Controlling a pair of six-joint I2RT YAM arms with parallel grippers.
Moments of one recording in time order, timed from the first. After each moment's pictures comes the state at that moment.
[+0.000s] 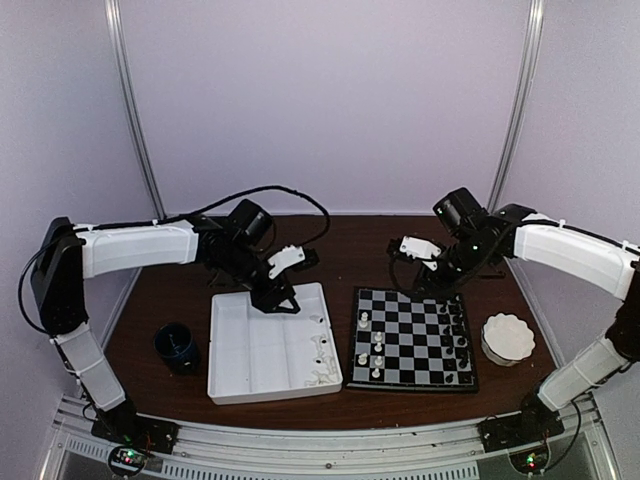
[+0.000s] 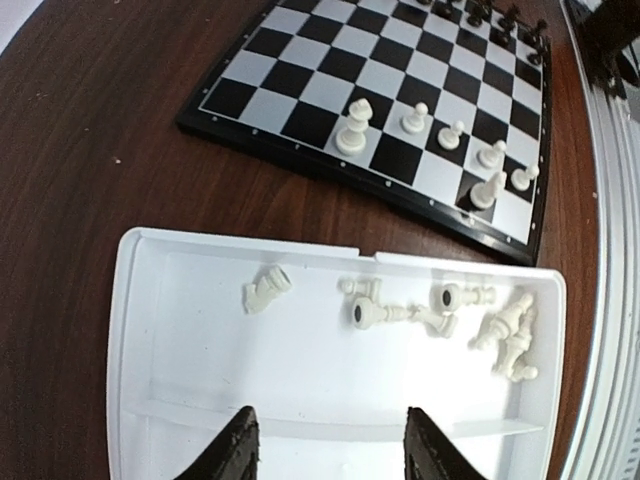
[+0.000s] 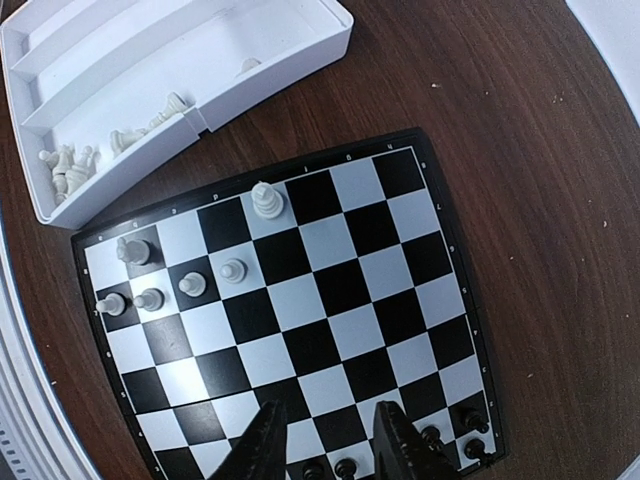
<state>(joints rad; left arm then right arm) -0.73 1.73 1.29 -0.58 0.42 0.42 0.56 1.44 1.19 -0.80 -0.22 -0.53</state>
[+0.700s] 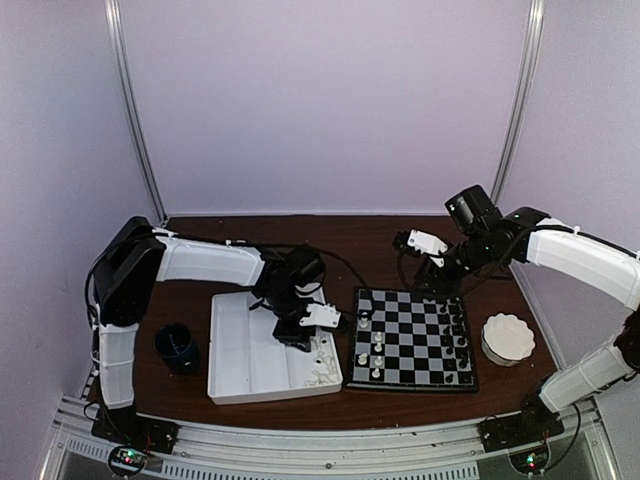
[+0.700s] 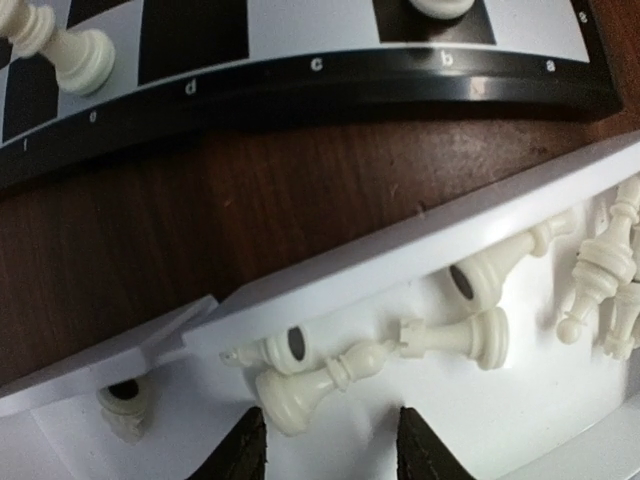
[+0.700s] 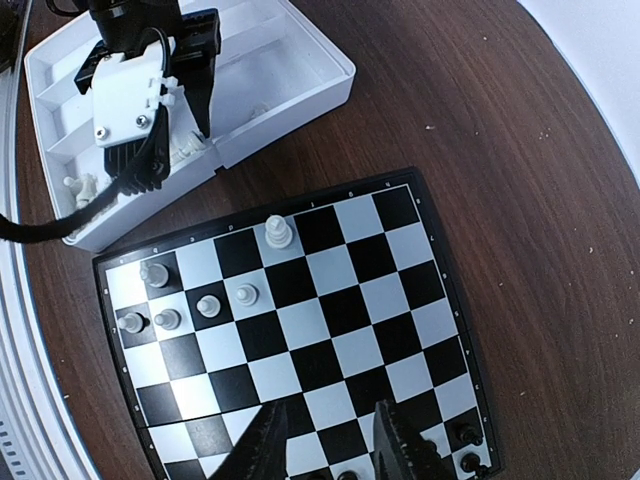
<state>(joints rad) -0.89 2.07 1.47 -0.72 0.25 0.89 0.54 1.36 1.14 -0.74 -0.29 -0.53</state>
